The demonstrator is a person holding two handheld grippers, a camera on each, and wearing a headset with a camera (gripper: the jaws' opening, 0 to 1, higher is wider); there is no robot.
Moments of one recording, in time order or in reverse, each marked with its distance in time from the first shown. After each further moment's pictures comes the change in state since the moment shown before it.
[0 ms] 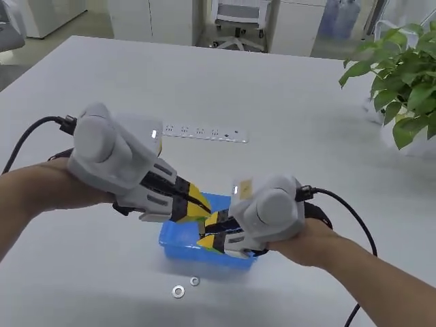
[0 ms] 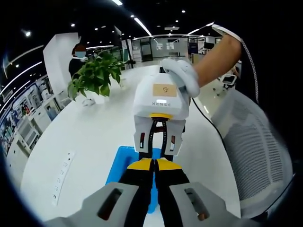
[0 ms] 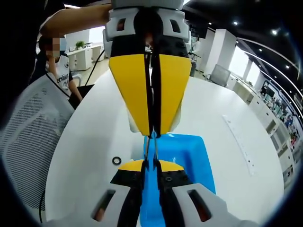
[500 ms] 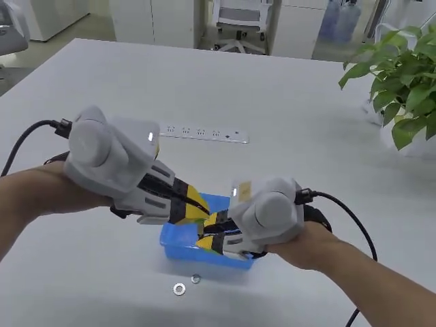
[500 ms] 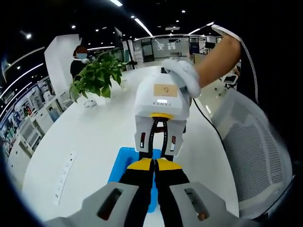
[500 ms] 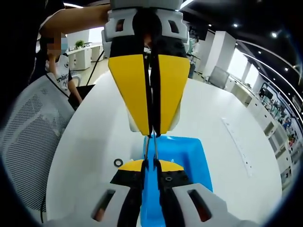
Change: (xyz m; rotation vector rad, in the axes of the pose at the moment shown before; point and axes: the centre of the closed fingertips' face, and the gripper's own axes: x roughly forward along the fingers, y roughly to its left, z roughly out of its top) left arm -0.005 -0.004 0.005 0.010 -0.002 0.024; right arm -0.004 0.001 0.005 -0.010 -0.008 -0.018
